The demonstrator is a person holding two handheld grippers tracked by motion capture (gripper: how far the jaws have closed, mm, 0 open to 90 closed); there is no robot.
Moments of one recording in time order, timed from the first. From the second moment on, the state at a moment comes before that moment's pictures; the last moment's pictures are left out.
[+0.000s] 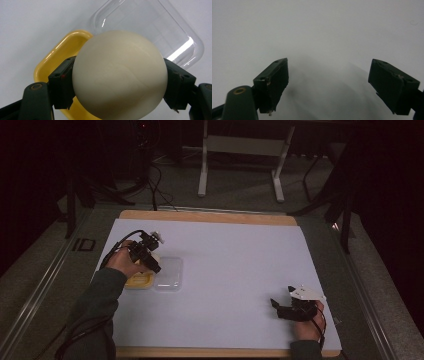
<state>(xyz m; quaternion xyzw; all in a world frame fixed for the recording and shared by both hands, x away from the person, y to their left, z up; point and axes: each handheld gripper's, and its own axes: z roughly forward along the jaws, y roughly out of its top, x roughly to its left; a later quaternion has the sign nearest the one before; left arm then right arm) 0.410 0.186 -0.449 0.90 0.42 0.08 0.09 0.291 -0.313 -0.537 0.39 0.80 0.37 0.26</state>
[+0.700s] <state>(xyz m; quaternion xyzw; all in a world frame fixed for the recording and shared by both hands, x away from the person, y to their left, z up) 0.410 0.208 -0.448 0.89 0.44 0.09 0.09 0.291 -0.313 -0.537 0.39 0.80 0.37 0.26</state>
